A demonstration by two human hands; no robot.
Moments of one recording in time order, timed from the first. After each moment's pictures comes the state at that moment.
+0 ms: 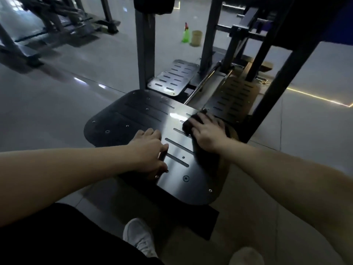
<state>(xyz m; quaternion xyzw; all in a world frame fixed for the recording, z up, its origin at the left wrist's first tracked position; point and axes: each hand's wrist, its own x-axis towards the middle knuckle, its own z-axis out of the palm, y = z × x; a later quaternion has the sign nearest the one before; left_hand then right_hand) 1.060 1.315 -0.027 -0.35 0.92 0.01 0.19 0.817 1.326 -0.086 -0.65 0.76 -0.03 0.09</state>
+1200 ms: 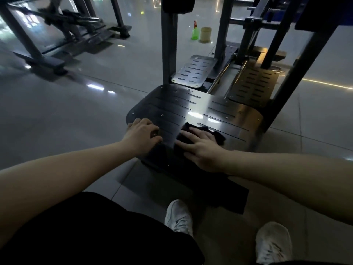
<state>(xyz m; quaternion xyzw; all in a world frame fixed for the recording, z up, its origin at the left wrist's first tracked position) 1.196 1.290 -0.047 -0.49 0.87 0.09 0.00 0.973 1.404 -0.075 -0.77 0.62 0.01 0.12</state>
